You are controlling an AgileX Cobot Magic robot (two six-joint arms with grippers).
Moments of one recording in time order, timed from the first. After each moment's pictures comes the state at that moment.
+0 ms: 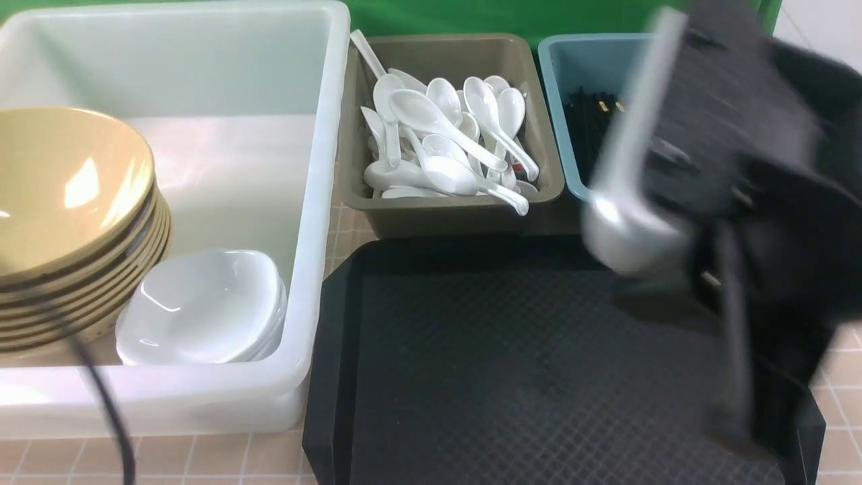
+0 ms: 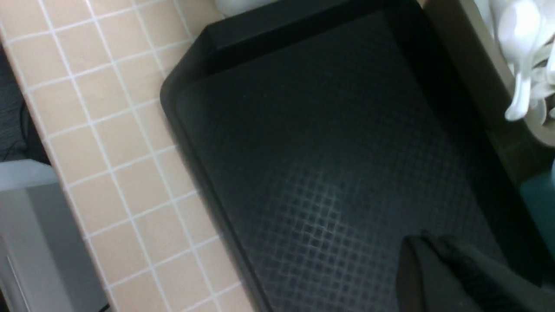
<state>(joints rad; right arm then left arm) 0.95 1.13 -1.24 -0.15 1.11 -0.14 -0.02 0.59 -0.82 -0.03 1.09 0.23</state>
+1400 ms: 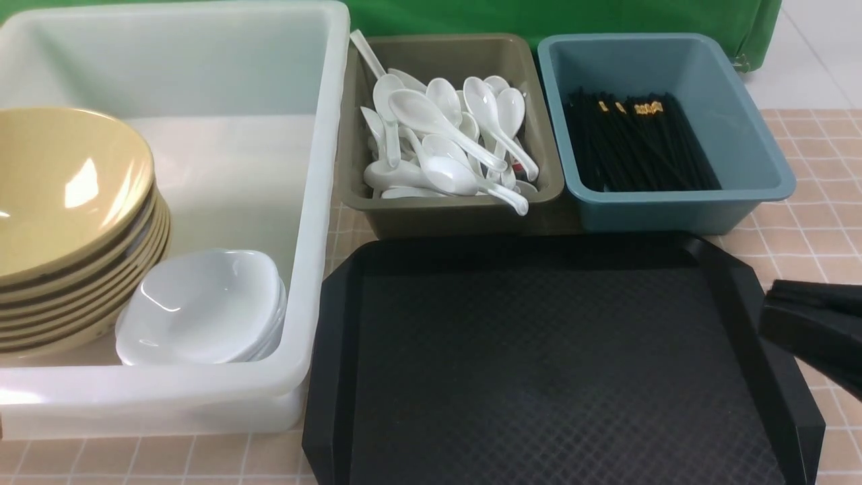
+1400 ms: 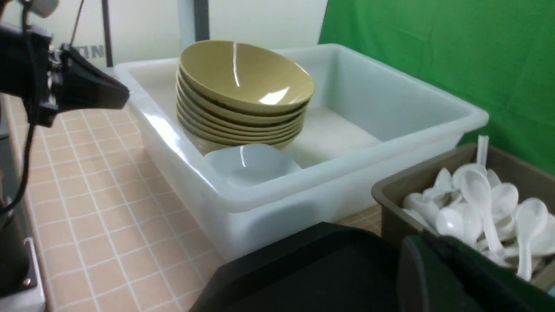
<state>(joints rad) 0.86 0.52 -0.60 -0.12 0.30 0.04 -0.02 0.11 -0.42 -0.04 0.79 0.22</state>
